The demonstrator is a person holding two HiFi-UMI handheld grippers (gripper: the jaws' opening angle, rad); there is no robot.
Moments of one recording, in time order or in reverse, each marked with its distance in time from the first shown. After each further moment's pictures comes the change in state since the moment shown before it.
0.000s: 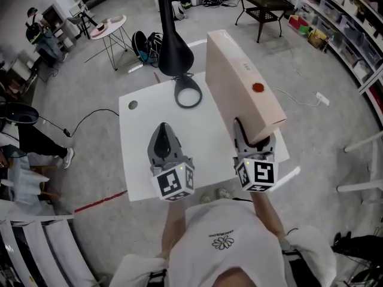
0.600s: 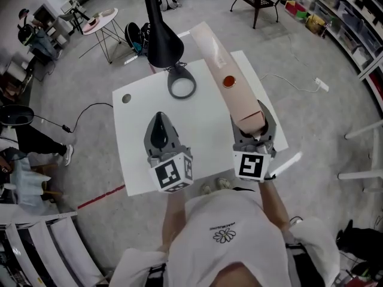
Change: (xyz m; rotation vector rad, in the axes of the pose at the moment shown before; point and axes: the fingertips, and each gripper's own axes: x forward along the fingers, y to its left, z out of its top) left arm 0.012 -0.018 -0.005 0.037 0.006 -0.009; right arm 0.005 -0.004 -0.003 -0.573 0.058 0.027
